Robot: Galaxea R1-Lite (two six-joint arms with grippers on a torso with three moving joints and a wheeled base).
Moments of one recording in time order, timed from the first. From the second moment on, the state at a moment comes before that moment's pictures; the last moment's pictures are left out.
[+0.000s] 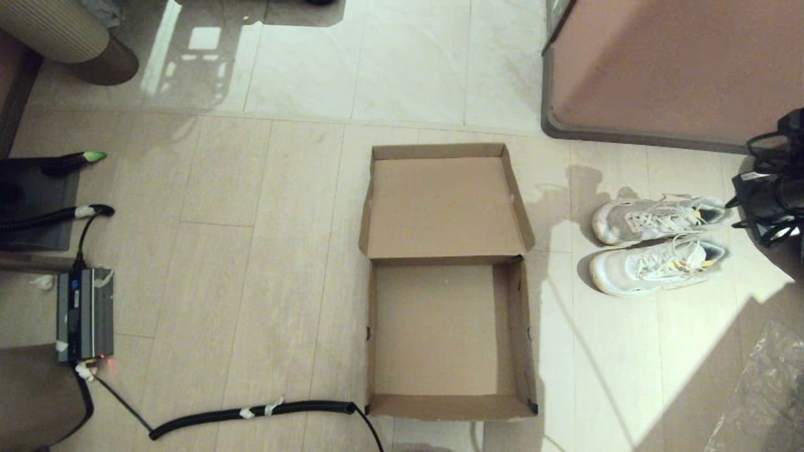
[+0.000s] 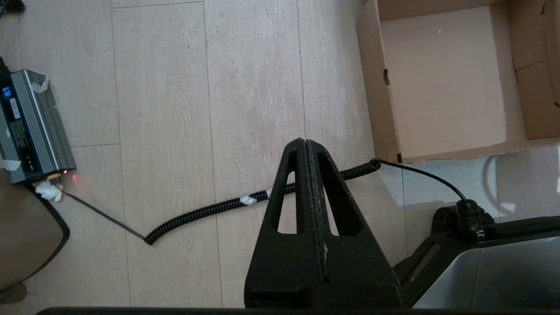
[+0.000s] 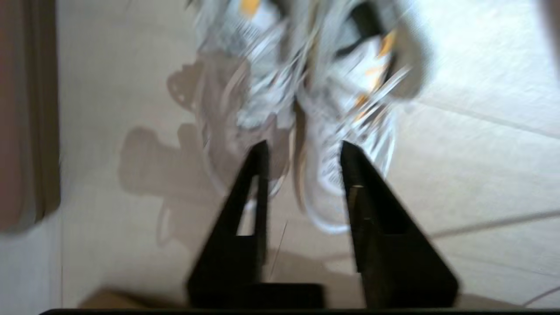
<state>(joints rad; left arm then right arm) -0.01 0.00 0.00 0.00 -0.03 0.11 -0.40 2.09 -1.90 0.40 -0.05 1.20</state>
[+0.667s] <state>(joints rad) -0.01 0.00 0.00 0.00 -0.02 0.11 -0.50 2.24 -1.93 0.27 0.04 1.23</state>
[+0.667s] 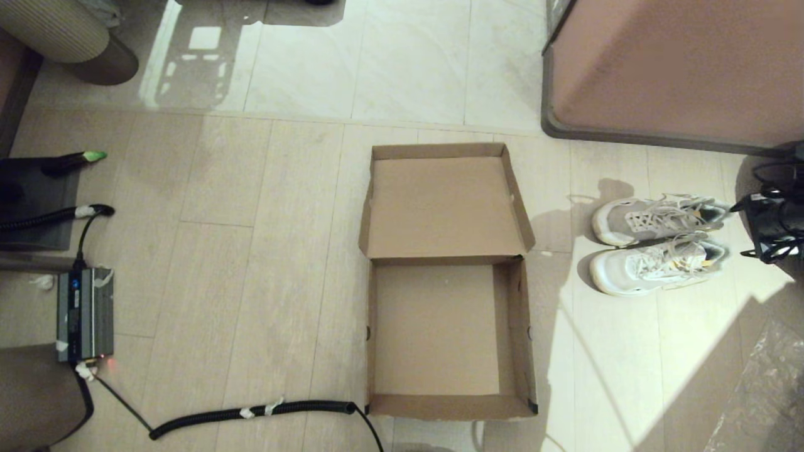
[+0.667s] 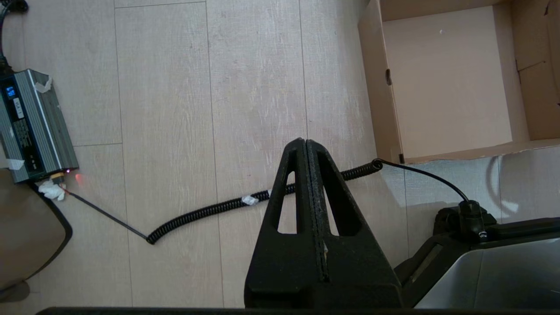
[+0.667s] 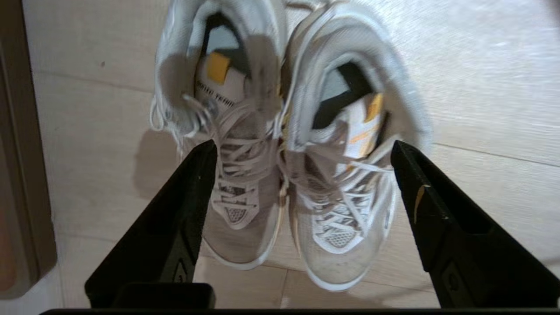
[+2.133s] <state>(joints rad) -0.01 0.00 0.00 0.00 -0.02 0.12 -0.46 2.56 -1.95 -0.33 0.08 1.11</state>
